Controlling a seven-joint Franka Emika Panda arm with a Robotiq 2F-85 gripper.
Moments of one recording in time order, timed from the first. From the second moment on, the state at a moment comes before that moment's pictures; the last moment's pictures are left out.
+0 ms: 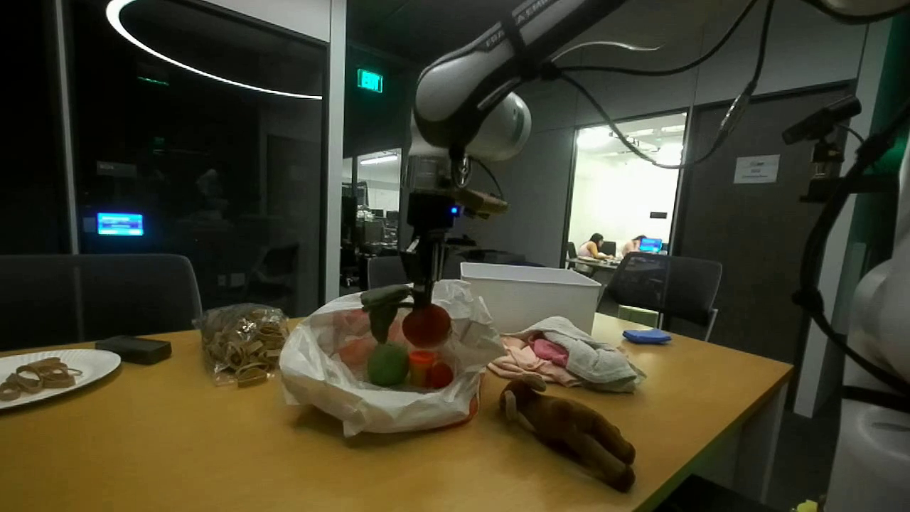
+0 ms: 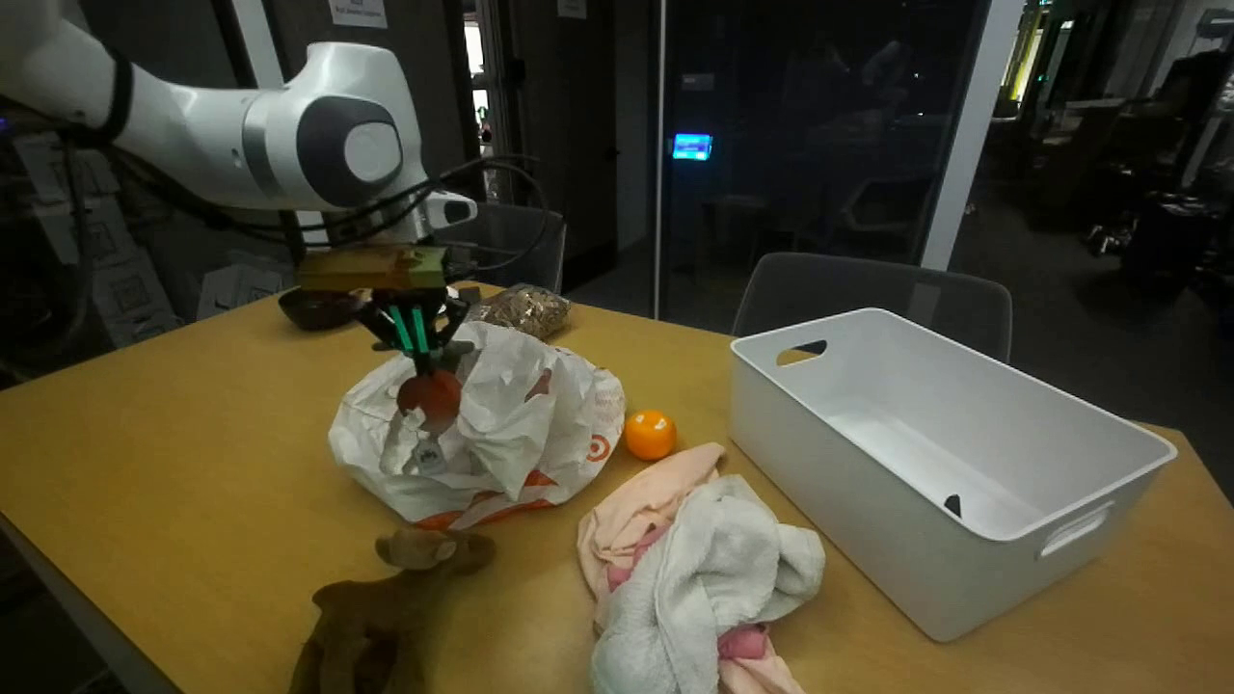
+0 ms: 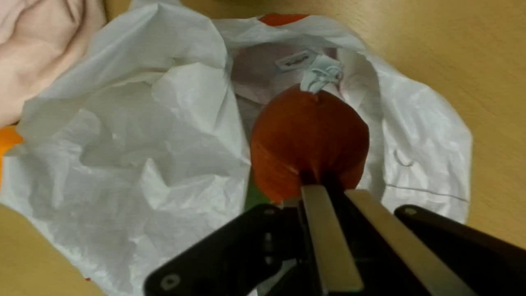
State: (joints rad) arm 0.08 -0.05 0.09 -2.16 0.00 2.17 -0.22
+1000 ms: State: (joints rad) arm 0.00 -0.31 0.02 -2.33 -0.17 1.71 -0.01
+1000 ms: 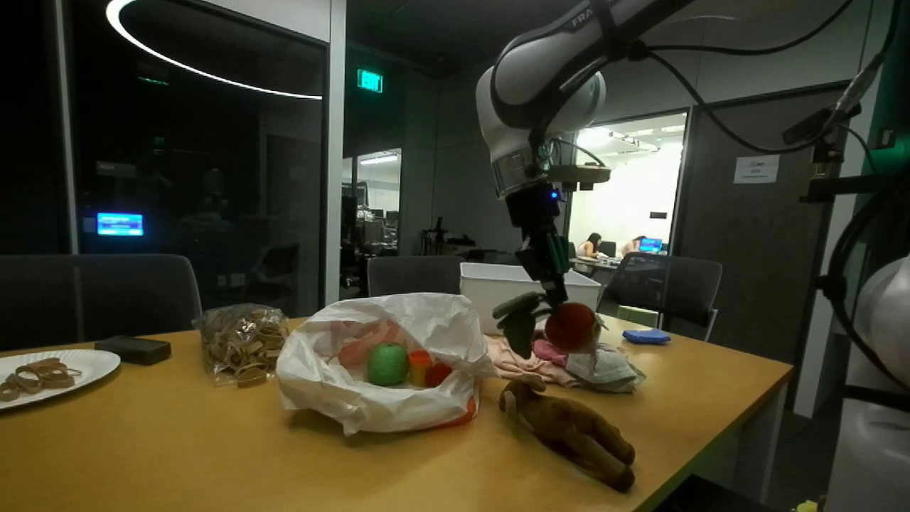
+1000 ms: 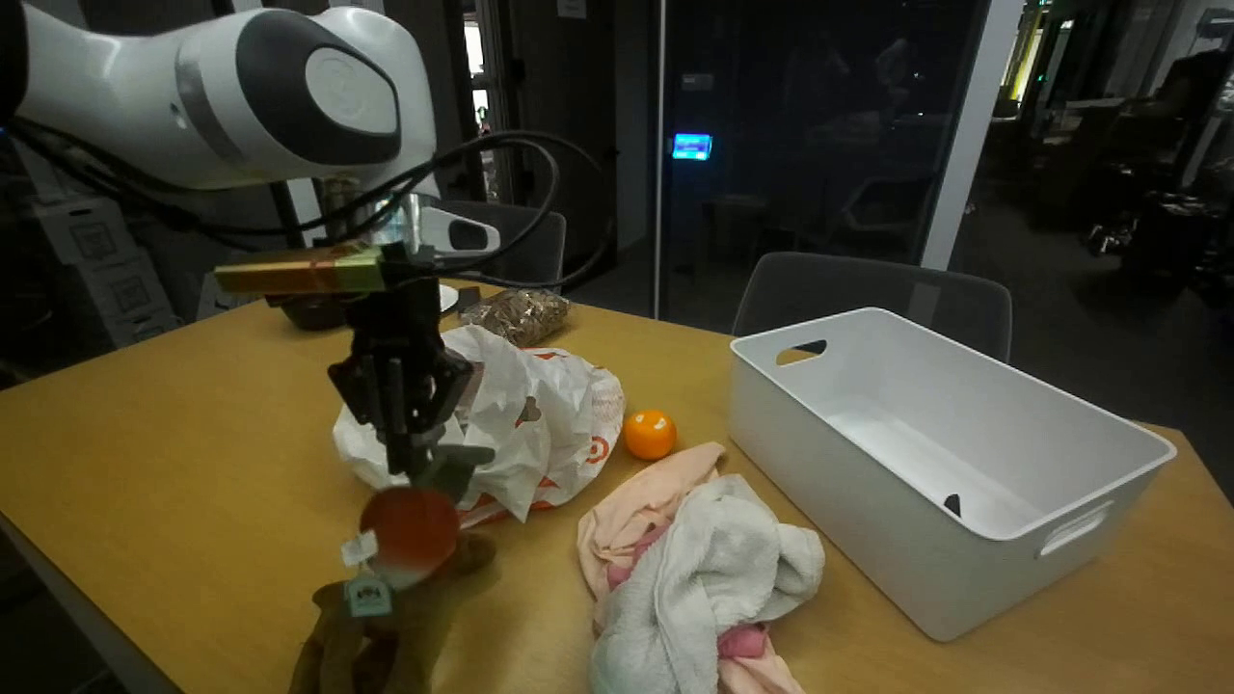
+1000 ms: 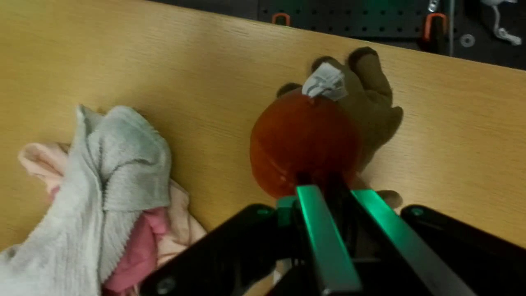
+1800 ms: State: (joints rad) arm 0.07 -0.31 0.10 -2.35 -0.33 2.05 0.04
